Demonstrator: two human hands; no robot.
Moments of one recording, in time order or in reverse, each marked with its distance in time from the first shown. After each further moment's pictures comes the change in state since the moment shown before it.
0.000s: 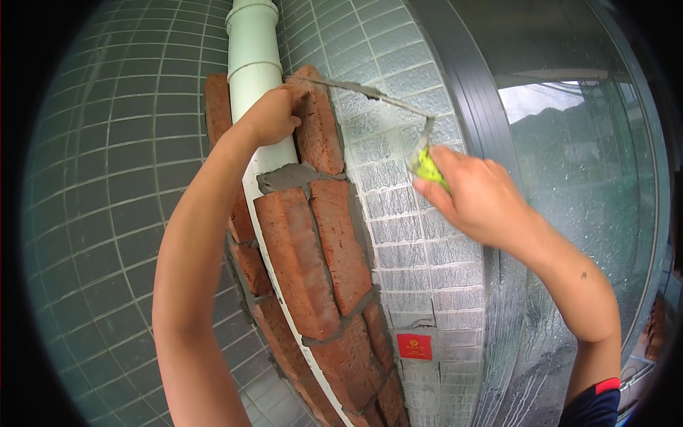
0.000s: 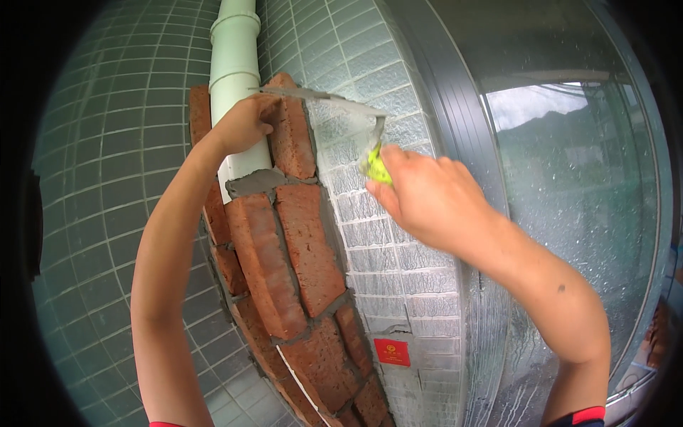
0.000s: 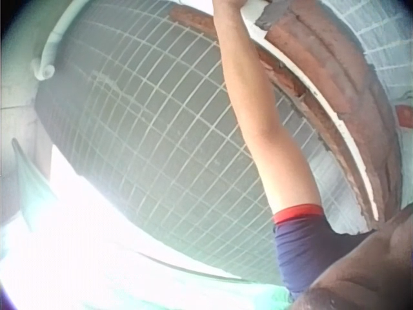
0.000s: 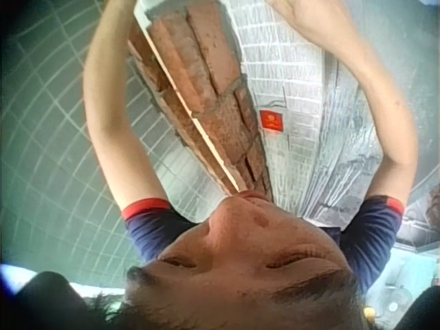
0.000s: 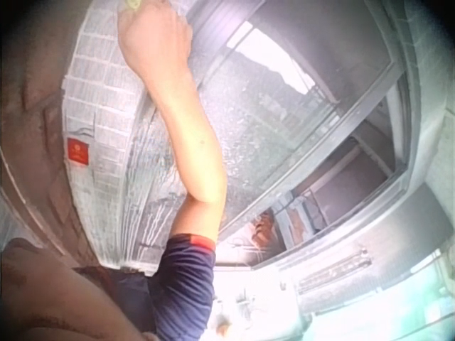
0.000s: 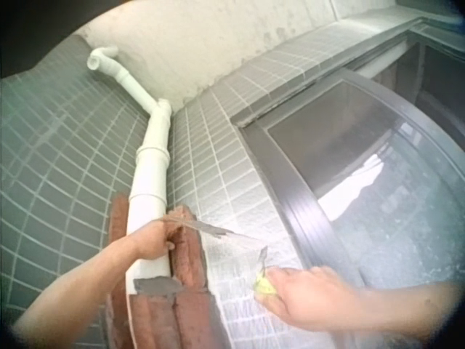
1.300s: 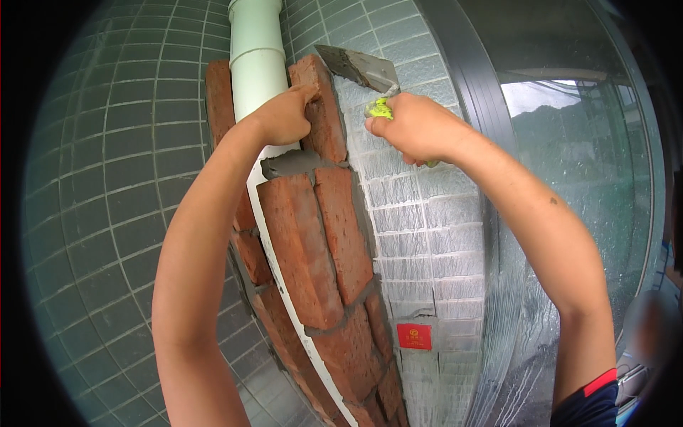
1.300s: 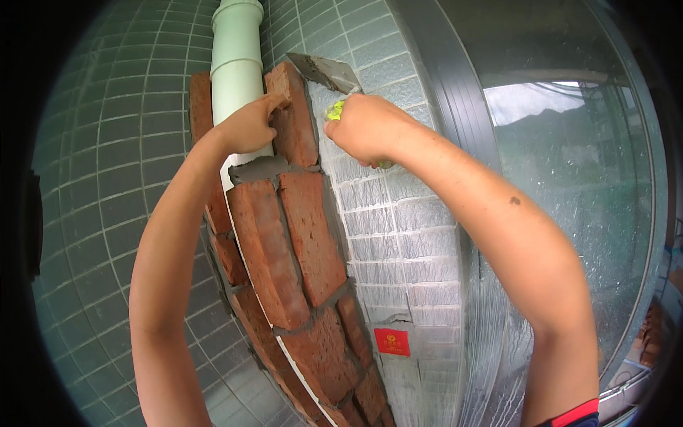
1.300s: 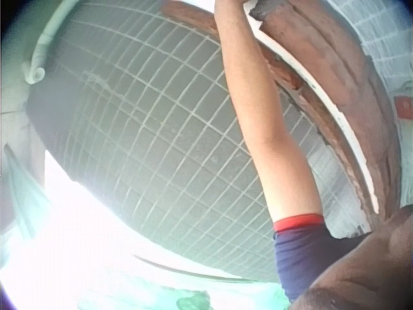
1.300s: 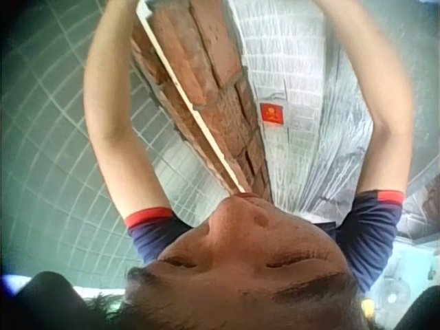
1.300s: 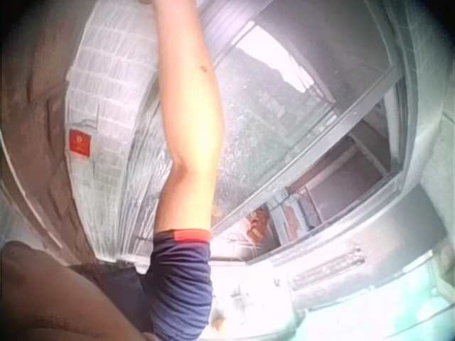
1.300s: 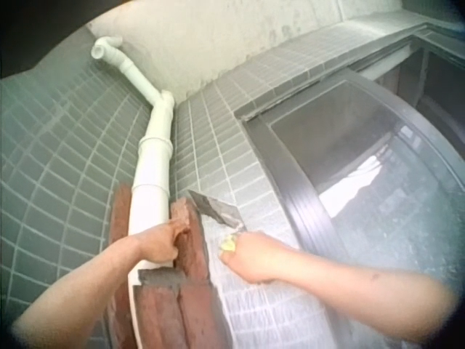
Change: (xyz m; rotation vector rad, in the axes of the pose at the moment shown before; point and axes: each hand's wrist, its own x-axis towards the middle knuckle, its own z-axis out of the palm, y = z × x) left_hand -0.020 0.008 0.013 -0.157 0.011 0.086; right_hand 0.097 -0.023 0.012 0.300 -0.273 0.301
